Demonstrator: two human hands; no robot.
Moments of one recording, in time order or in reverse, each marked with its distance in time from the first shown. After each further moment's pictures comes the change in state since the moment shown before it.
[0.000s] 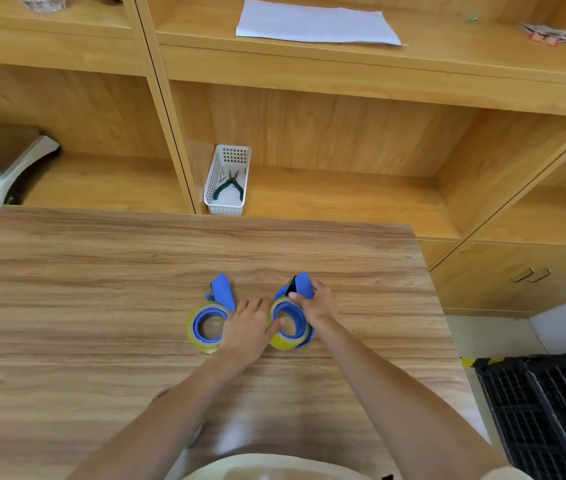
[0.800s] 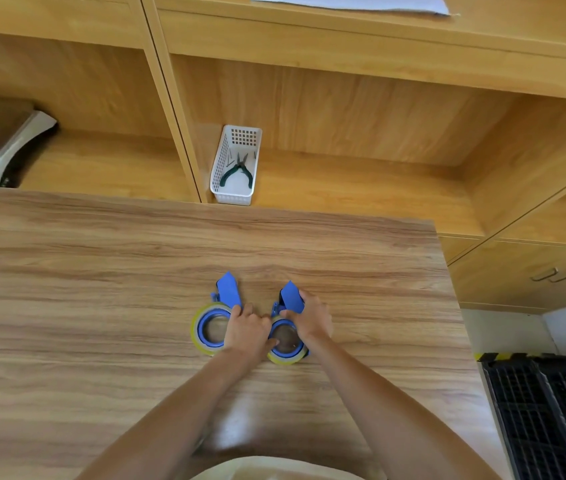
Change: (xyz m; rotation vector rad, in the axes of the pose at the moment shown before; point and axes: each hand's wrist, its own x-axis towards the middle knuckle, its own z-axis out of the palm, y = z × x) left_hand 0.025 -0.018 0.012 0.415 -0.278 0.021; right_hand 0.003 0.001 0.035 -0.290 -0.045 -0.041
